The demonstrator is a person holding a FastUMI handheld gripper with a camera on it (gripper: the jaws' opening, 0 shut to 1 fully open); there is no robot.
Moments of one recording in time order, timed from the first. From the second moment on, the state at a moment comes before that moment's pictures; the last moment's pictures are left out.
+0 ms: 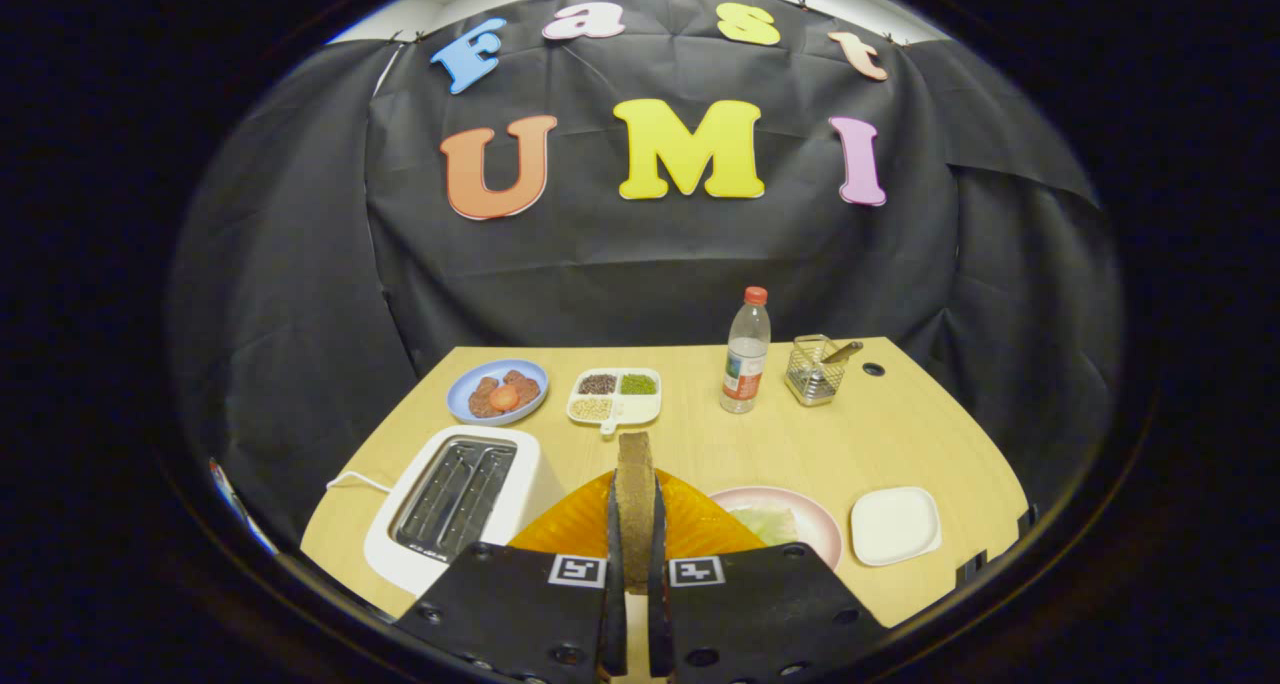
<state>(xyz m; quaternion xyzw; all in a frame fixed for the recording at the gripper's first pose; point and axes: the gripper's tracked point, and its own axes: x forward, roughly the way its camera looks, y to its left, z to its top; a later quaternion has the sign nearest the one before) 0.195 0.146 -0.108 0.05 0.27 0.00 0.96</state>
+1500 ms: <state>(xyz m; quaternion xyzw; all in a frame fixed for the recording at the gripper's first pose) 0.206 0.021 -0.246 0.07 0.35 -0.03 0.93</state>
